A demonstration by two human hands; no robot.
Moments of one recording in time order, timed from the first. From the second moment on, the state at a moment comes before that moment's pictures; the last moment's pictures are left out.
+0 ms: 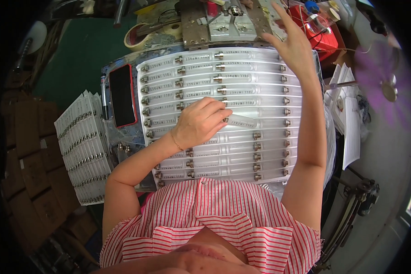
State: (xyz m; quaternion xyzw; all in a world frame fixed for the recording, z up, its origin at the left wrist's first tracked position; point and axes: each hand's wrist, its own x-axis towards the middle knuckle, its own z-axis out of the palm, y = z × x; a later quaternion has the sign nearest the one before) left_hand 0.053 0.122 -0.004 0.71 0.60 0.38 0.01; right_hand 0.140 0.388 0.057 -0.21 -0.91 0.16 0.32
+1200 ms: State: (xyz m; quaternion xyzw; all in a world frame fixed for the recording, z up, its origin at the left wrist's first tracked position) left_hand -0.032 0.211 0.059 0.68 0.63 0.26 -0.27; right_hand 0.237 0.317 0.054 -0.19 -0.88 0.34 0.26
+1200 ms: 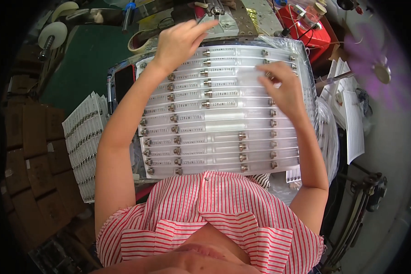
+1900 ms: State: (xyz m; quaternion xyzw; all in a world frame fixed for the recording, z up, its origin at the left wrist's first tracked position) left_hand 0.064 0.090 0.000 0.71 0.61 0.34 0.07; right_hand 0.077 0.385 0.054 -0.21 -0.86 0.36 0.30
